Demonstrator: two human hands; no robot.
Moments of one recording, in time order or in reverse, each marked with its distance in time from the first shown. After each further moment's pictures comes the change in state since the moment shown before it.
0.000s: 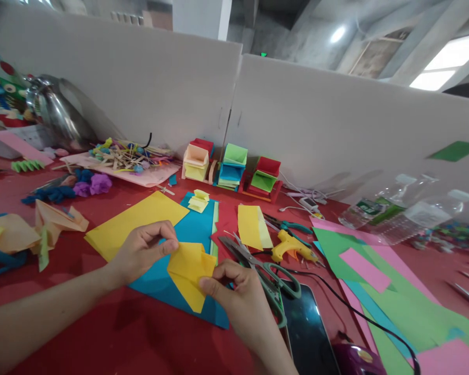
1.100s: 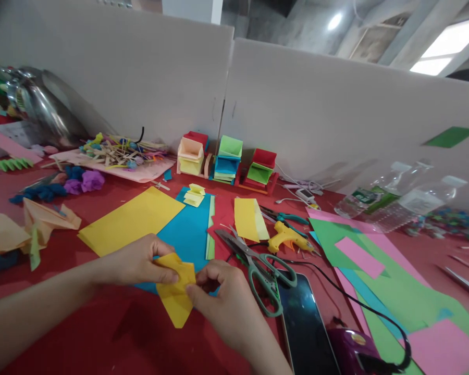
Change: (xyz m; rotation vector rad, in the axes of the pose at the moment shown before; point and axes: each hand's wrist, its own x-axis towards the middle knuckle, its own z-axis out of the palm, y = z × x) left_hand -0.003 0.001 -0.005 0.177 -0.573 -0.478; right_hand -0.008 -0.008 0.011 -0.238 -0.083 0.009
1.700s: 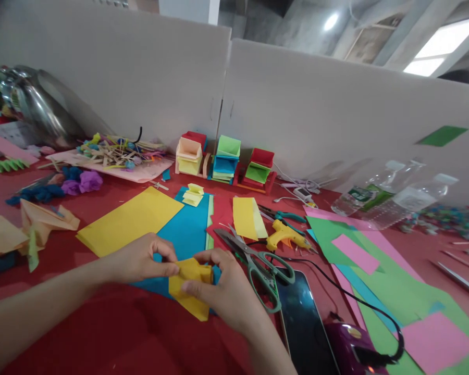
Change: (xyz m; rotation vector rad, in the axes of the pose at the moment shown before) left_hand 0.003 0.002 -0.002 0.302 0.134 0.093; right_hand 0.009 0.012 -0.002 0.090 0.043 0.059
